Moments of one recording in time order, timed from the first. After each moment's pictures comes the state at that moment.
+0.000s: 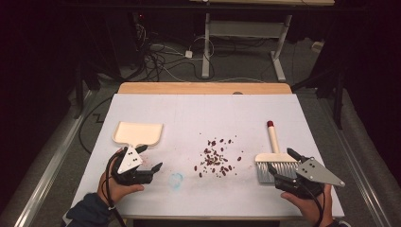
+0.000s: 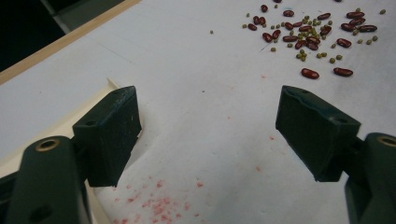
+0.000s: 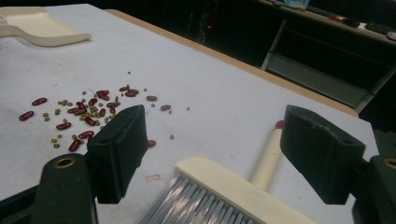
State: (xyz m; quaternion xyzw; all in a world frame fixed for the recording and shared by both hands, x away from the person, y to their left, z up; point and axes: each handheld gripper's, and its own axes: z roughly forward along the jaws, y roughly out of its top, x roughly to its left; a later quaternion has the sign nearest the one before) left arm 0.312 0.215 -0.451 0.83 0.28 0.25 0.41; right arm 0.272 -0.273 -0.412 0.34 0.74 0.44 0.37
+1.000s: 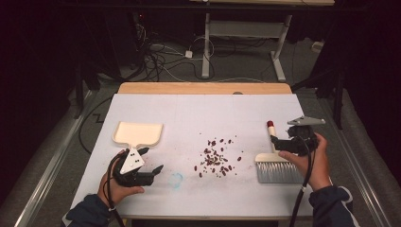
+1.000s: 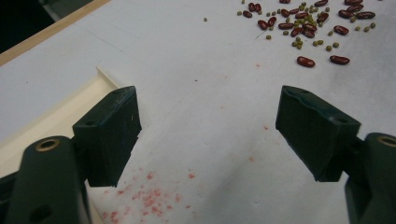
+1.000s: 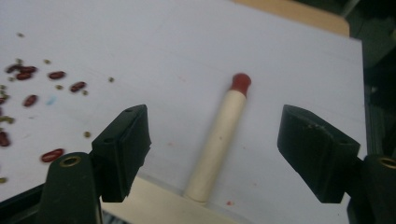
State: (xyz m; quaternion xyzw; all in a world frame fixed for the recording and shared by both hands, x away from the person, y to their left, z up) left arm 0.311 0.213 -0.455 0.84 0.28 0.24 0.40; right arm 0.392 -0.284 -0.392 0.50 0.77 0.28 0.27
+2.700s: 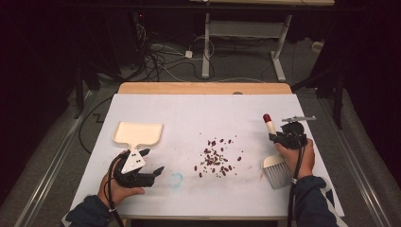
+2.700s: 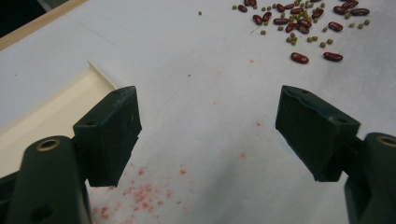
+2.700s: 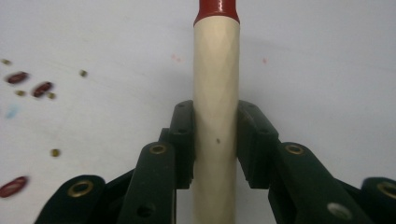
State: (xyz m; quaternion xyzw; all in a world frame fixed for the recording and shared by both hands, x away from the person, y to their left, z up) left arm 0.308 0.209 -0.453 0.84 0.29 0.22 0.40; right arm 0.418 -0.290 -0.429 0.54 0.75 0.32 0.21
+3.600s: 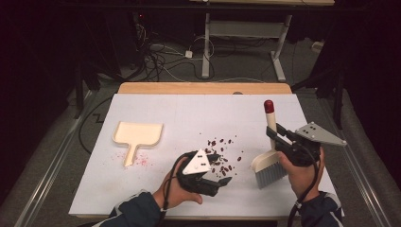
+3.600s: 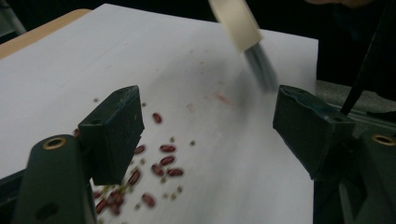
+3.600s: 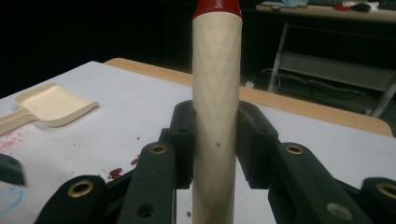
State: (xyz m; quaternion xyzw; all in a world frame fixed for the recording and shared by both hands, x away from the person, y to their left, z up) left arm 0.299 0.033 -0.411 0.84 0.16 0.10 0.51; right arm 0.321 -0.243 -0.352 0.40 0.70 0.50 0.31
